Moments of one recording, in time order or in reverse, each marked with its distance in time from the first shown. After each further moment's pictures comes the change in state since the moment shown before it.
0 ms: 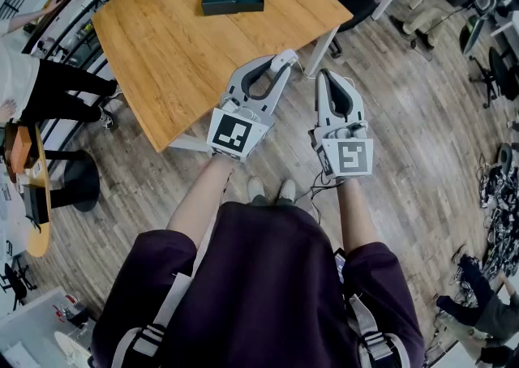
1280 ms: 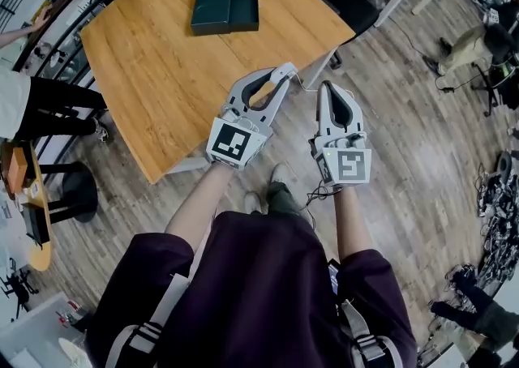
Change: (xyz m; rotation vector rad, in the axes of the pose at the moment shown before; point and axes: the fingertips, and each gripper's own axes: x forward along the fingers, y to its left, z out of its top) left arm 0.087 0.059 -0.058 -0.061 0.056 -0.020; right arm 0.085 -0.068 -0.058 0.049 0.055 -0.037
